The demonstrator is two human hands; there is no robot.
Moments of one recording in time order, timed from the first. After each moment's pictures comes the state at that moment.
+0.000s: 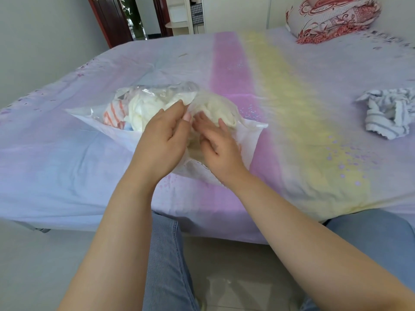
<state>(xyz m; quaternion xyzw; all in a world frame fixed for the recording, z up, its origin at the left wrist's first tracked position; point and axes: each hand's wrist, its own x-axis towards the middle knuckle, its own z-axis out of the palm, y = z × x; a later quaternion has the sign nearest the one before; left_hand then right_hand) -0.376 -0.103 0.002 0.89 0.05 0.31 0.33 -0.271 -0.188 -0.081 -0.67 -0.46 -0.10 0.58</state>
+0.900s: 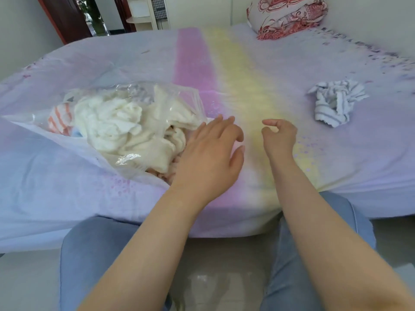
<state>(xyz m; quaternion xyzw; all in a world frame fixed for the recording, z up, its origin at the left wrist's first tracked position) -0.329 -0.227 -0.032 0.95 -0.05 0.25 0.15 -0.145 -0.343 -0.119 -0.80 0.01 -0.13 0.59</state>
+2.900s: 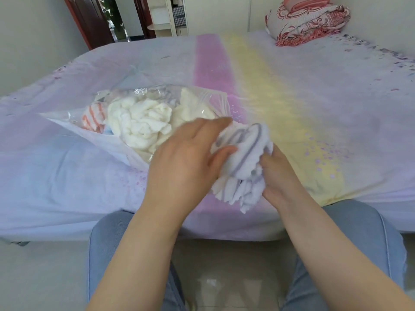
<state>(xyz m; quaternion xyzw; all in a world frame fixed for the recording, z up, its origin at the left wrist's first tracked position) -0.390 -0.184 0.001 0.92 0.00 0.37 0.12 -0.271 -0.312 -0.072 -0.60 -0.12 0.17 0.77</state>
